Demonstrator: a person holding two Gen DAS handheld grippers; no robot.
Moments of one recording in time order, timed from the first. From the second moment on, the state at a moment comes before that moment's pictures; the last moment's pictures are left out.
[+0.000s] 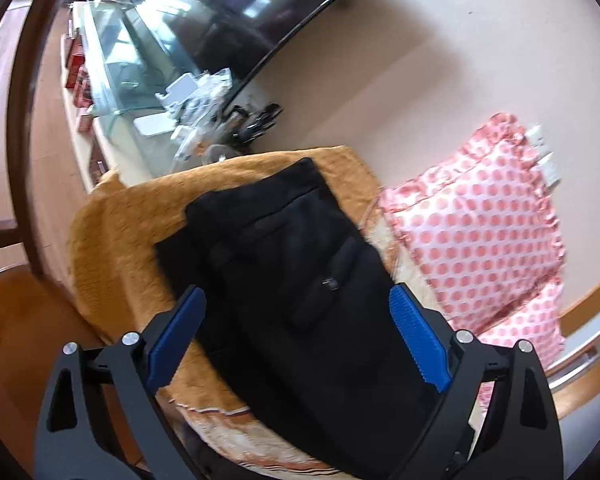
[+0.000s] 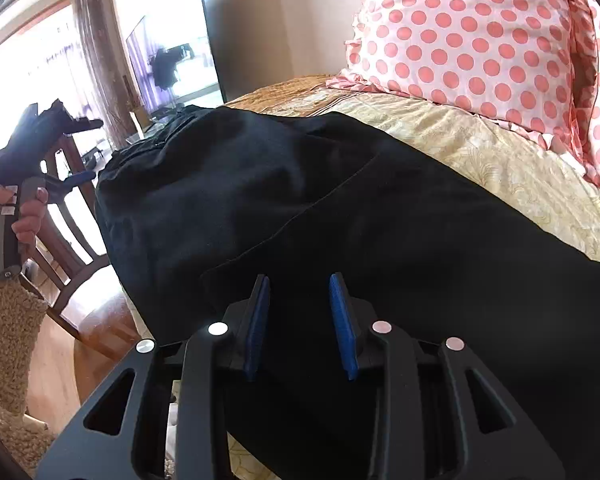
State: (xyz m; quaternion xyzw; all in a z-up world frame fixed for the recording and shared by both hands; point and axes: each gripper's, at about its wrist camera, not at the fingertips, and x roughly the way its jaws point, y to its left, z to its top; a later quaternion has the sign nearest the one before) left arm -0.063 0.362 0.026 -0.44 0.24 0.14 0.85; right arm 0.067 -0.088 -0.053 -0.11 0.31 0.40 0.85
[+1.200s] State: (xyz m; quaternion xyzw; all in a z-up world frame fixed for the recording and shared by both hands) left arm -0.081 0.351 -0.009 -0.47 0.28 0.17 0.82; right arm 0.066 -0.088 -0.054 -0.11 0.30 0.41 0.86
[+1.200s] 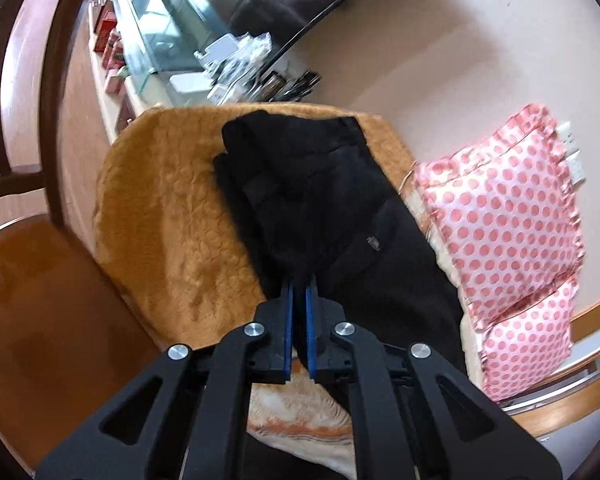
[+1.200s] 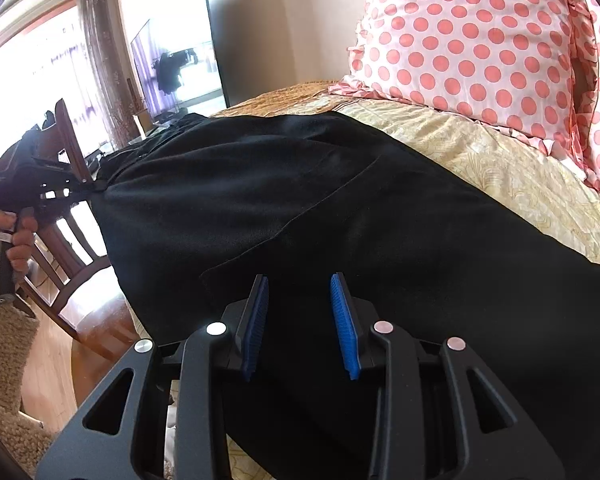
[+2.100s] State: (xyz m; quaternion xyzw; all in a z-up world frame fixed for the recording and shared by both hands) left arm -0.074 0.355 -0.015 -0.53 0.27 0.13 0.79; right arm 0.063 -0.089 -0.055 -0.12 0.29 0.41 0.86
